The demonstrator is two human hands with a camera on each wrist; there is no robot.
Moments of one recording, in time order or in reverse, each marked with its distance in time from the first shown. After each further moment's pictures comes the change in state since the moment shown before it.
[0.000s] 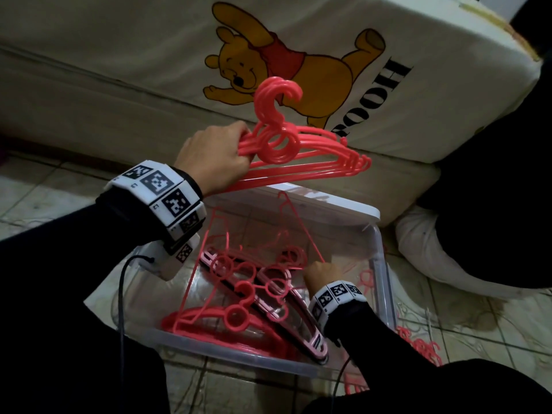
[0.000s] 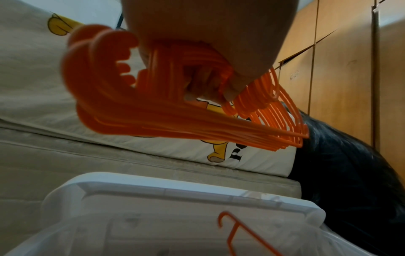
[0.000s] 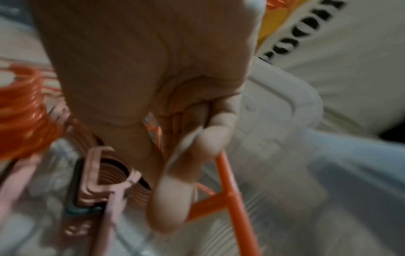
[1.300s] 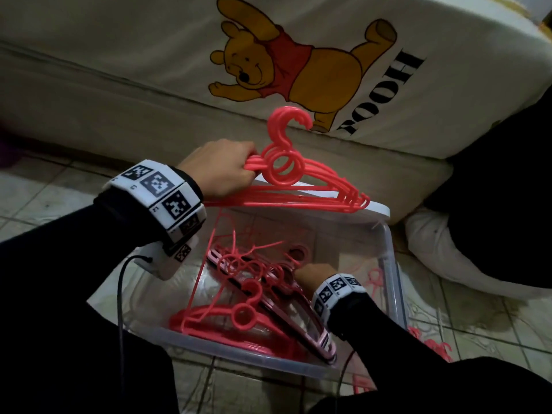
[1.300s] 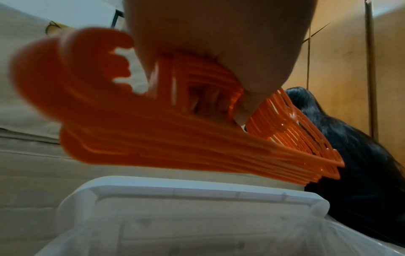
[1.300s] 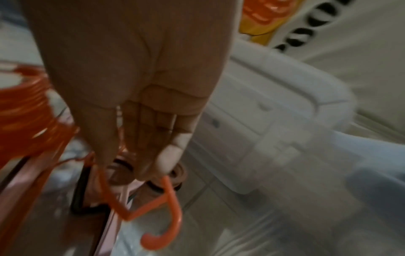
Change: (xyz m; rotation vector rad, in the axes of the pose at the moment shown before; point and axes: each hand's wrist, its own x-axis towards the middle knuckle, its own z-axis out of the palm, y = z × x) left_hand 0.001 -0.013 0.005 0.110 -0.273 0.067; right_hand 0.016 -0.011 0.007 0.112 0.001 -0.233
